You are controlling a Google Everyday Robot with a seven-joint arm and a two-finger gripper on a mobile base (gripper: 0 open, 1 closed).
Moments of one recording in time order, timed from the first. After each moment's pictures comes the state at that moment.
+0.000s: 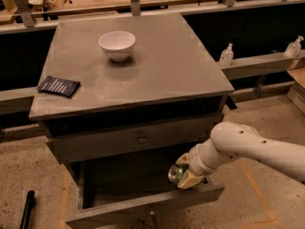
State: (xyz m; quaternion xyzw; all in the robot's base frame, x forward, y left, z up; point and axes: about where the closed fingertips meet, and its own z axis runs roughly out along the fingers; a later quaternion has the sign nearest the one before) arm 0.475 -0.109 0.557 -0.69 0.68 0.13 0.20
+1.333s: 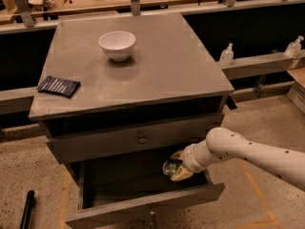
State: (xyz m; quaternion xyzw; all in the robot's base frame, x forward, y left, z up) arm 0.532 -0.093 0.493 -0.70 0.65 0.14 0.26
